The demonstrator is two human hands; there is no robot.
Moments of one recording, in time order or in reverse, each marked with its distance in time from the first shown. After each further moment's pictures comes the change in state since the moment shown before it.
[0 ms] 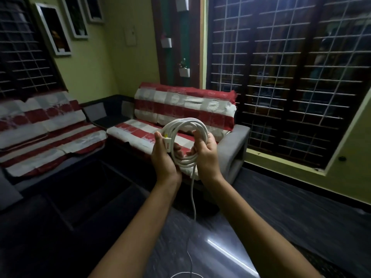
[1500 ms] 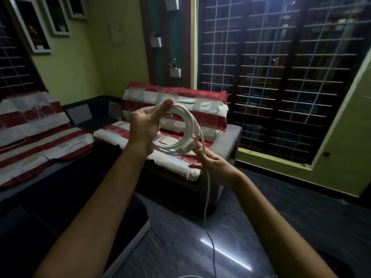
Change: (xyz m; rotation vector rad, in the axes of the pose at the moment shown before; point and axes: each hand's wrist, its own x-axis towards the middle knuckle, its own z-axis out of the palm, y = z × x) left_hand 0.085 0.100 -0.016 0.435 -0.310 -0.014; right_hand 0.005 0.005 -0.005 -0.275 -0.636 0.304
